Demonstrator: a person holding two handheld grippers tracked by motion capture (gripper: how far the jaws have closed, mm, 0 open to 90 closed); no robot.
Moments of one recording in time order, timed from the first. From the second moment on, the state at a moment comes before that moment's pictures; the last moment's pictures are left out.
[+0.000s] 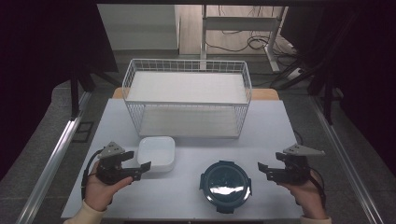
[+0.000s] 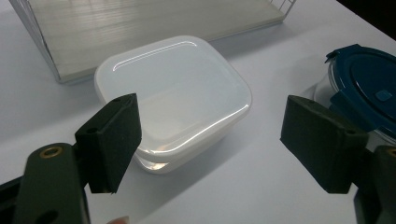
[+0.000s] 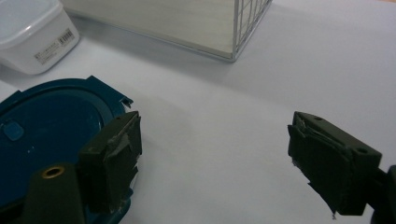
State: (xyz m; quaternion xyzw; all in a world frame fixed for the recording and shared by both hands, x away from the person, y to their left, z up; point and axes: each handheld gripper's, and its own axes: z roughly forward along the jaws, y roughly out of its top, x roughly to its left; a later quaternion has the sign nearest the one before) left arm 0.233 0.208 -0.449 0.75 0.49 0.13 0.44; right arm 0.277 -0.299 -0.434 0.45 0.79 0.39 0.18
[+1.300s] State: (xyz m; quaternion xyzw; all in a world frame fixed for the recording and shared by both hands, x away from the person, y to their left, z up) left arm 0.231 0.214 -0.450 0.75 0.49 0.12 0.43; right arm 0.268 -0.302 -0.439 0.47 0.80 0.35 0.14
